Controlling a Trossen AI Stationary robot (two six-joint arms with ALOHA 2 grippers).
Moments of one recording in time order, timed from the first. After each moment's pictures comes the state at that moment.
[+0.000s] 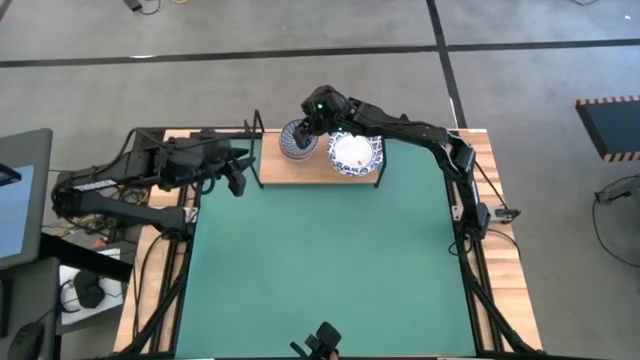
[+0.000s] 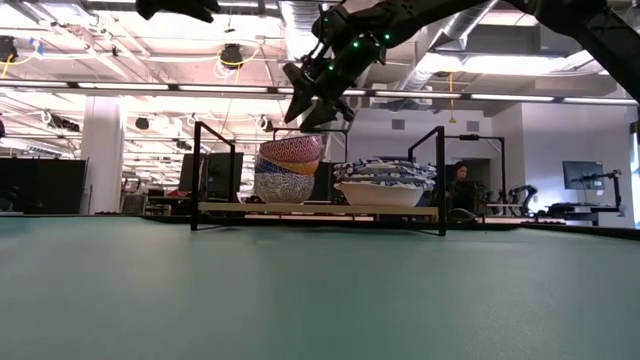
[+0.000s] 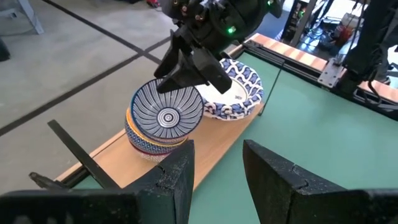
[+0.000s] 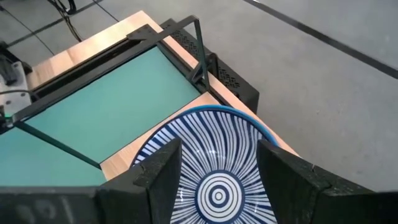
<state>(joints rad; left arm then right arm) 0.10 0.91 1.17 -0.70 -0.50 -0.33 -0.46 2.08 1.94 -0.46 0.05 0.21</state>
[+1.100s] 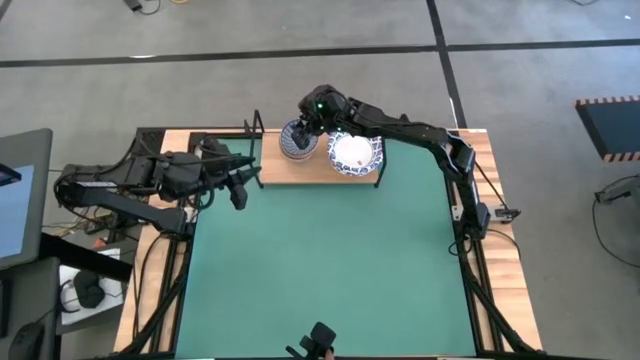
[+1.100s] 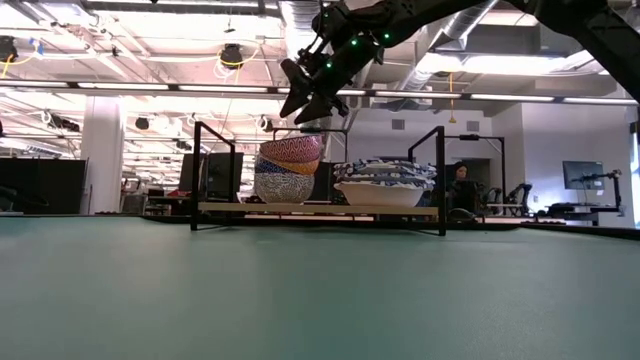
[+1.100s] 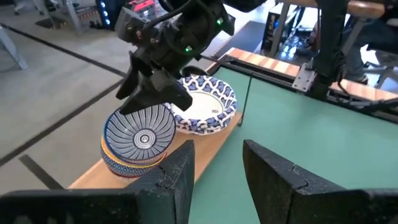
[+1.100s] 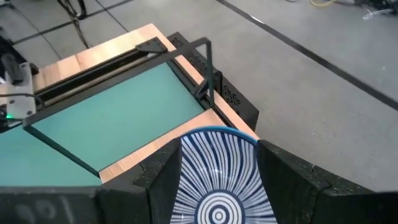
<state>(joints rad) -0.08 0.94 1.17 -0.61 -0.61 -0.28 -0.45 2.08 1.94 -0.39 0.04 0.13</state>
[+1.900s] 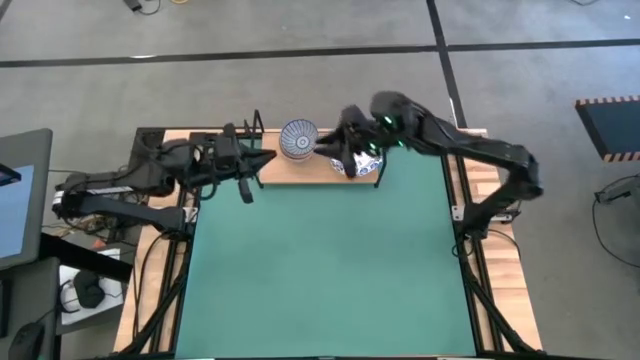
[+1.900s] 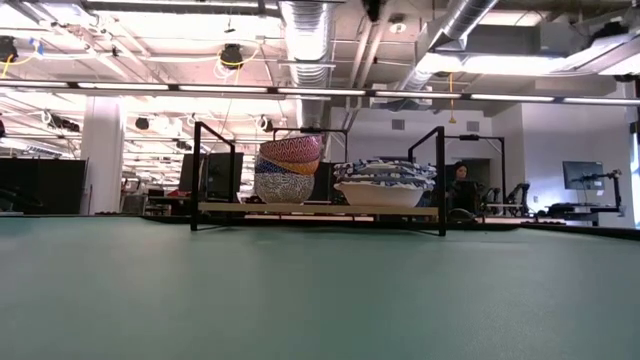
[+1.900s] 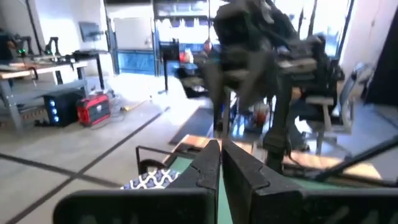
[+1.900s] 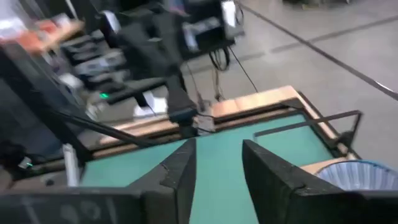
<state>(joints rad) 0.11 0.90 0.95 0.06 -0.25 0.00 -0.27 1.51 1.60 -0.32 -0.24 0.17</state>
